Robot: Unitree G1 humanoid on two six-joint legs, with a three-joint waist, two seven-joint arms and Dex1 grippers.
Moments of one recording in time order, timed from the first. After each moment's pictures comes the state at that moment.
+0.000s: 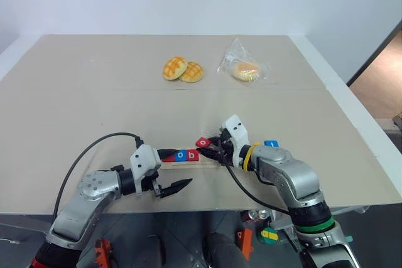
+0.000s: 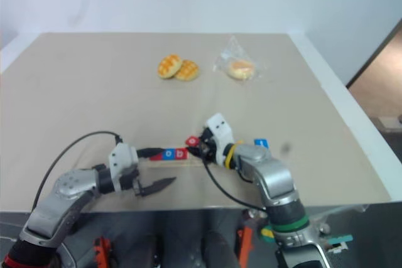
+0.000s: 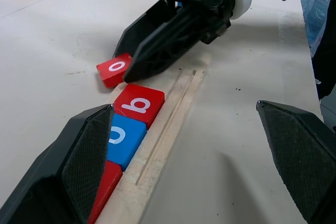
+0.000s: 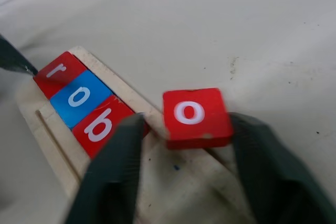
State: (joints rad) left arm -0.06 0.53 -0.13 -0.34 -0.34 0.24 -0.88; right arm -0.44 -0.32 0.15 -0.23 0.30 0.90 0.58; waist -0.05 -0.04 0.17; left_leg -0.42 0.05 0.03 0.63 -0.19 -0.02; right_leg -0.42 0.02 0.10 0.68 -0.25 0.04
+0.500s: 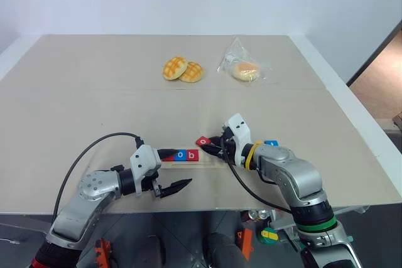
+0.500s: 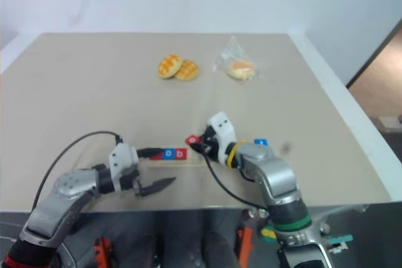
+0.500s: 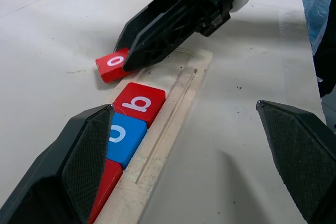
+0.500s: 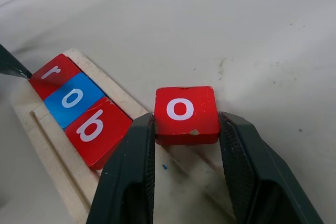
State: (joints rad) left arm -0.07 0.53 -0.13 -0.34 -0.33 0.24 -0.88; right arm -0.44 -0.34 0.15 -0.26 0.31 0.90 0.57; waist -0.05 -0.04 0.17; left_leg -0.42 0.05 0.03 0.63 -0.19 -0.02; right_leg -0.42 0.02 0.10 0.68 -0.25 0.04
